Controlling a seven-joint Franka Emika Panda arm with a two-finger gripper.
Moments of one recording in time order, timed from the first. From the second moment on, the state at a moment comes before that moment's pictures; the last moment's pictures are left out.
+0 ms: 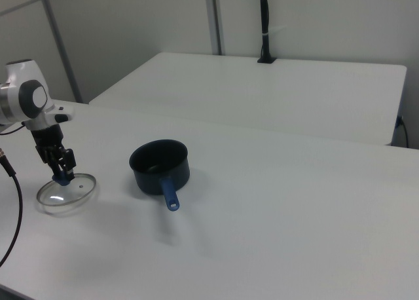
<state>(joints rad) 0.41 0.33 0.14 -1.82 -0.11 2.06 0.65</state>
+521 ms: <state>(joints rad) 0.41 0.34 0.14 -1.82 -0.11 2.06 0.65</state>
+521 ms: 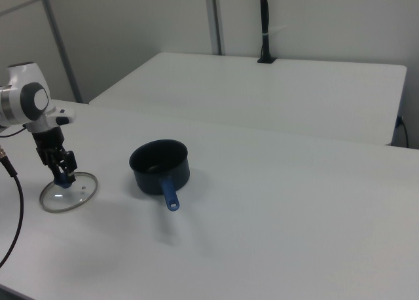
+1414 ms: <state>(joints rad) 0.14 0.15 0.13 -1.66 -0.09 1.69 0.32</state>
